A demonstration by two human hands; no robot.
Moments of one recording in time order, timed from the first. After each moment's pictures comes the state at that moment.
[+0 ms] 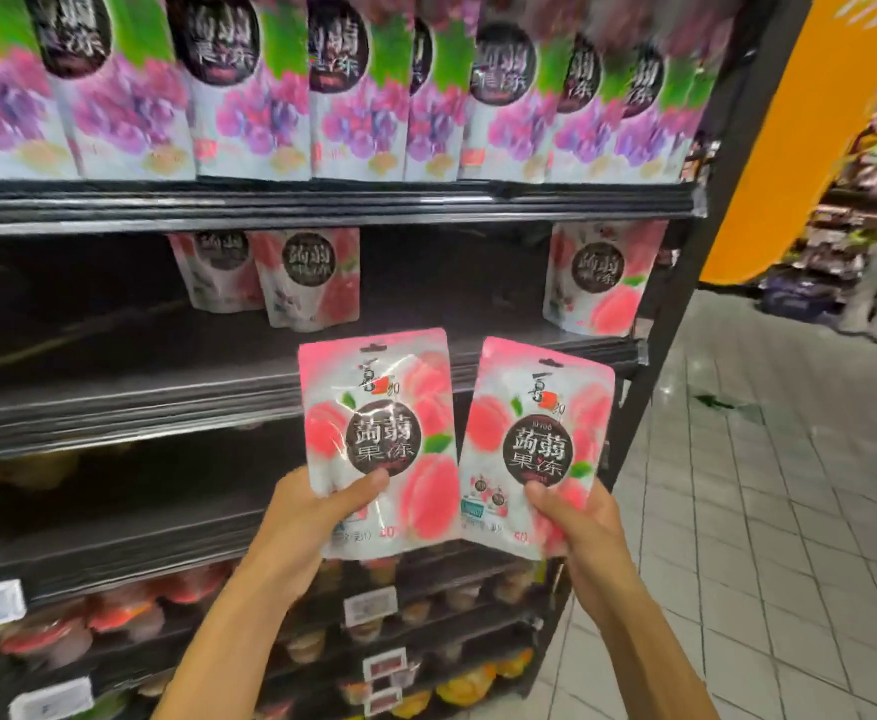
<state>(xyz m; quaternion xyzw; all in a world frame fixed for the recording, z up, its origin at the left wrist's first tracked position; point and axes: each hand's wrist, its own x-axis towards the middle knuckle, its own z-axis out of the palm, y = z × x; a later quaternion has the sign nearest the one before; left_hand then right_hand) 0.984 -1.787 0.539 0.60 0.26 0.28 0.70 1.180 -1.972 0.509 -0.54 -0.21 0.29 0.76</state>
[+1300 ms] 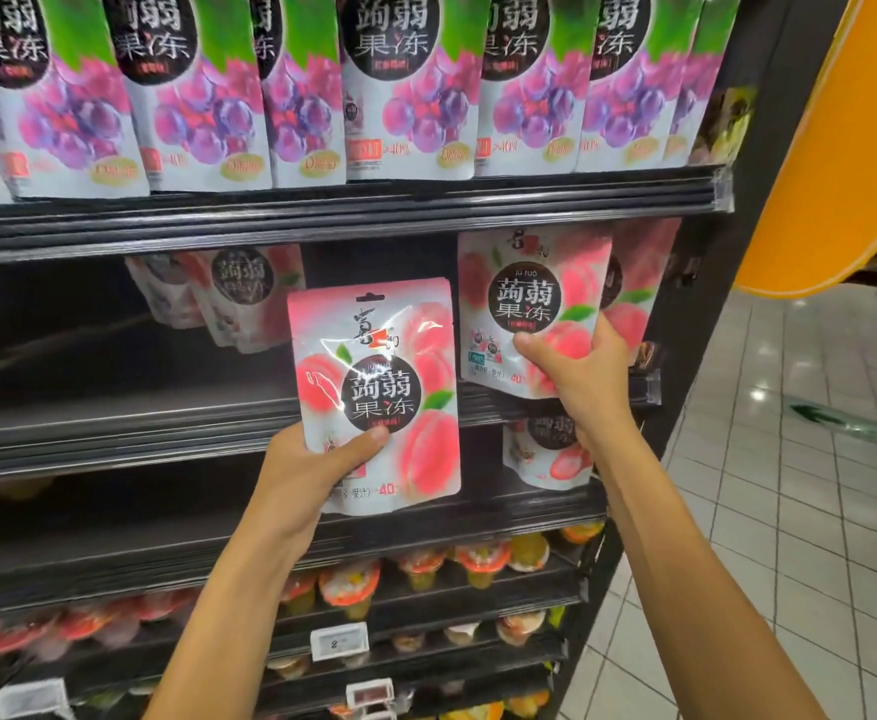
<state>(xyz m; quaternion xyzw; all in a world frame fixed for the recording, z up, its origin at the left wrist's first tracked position) 1.110 -1.786 0.570 0.58 0.30 0.38 0.65 1.367 -1.880 0.599 -0.58 -0.39 0.07 0.71</state>
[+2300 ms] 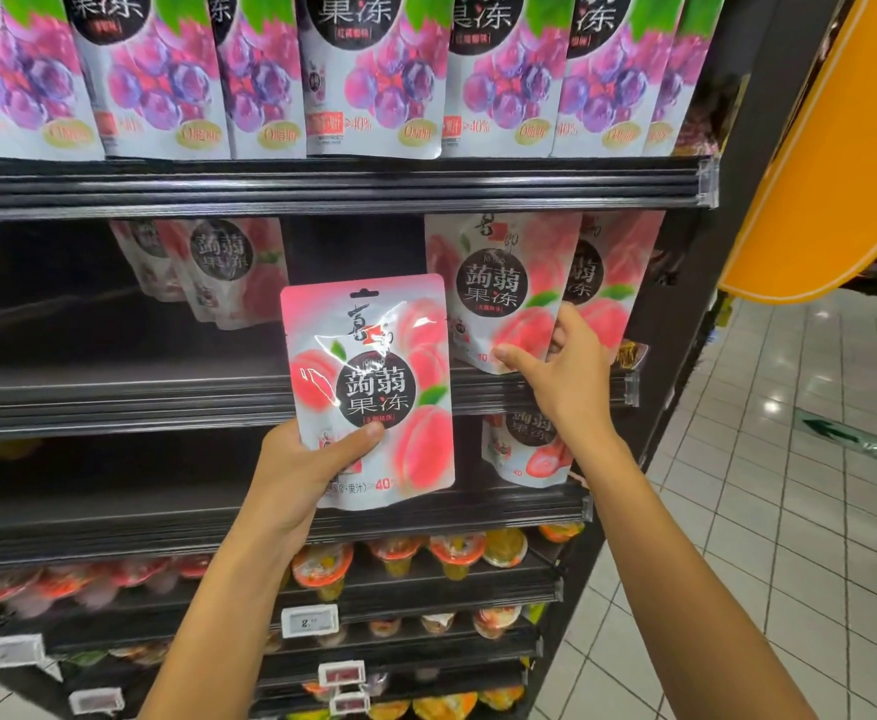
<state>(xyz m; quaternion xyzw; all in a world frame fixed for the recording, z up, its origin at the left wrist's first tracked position) 1.137 -1.811 0.554 0.56 0.32 0.41 0.64 1.387 -1.884 0.594 -0.69 -0.44 0.02 0.58</state>
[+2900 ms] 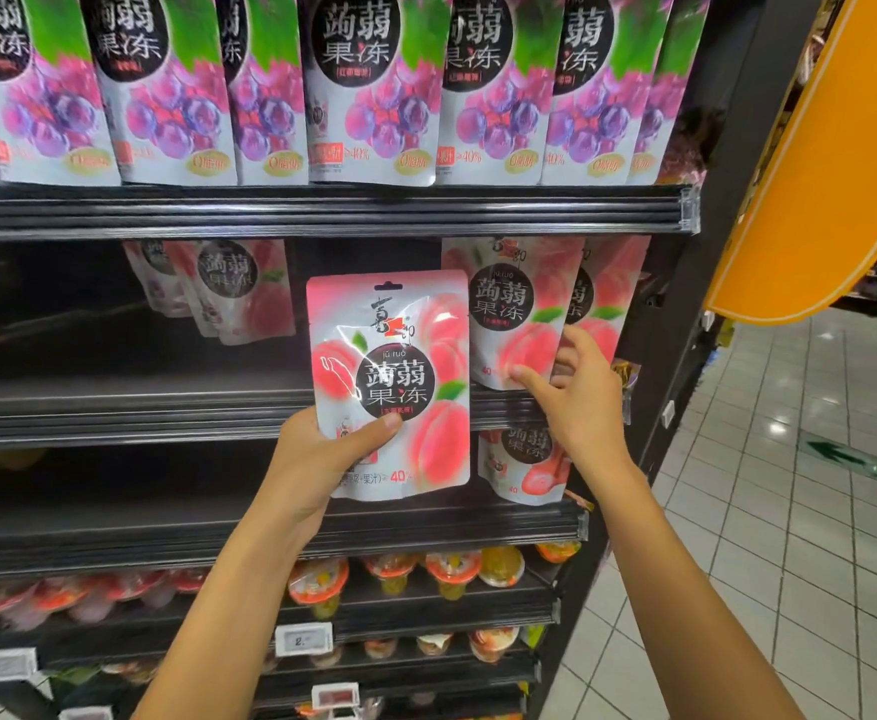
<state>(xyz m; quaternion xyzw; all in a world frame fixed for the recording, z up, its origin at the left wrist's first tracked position) 1.155 -1.815 0.576 0.59 0.30 0.39 0.64 1.396 -1.900 0.590 -0.69 -0.43 0.02 0.58</state>
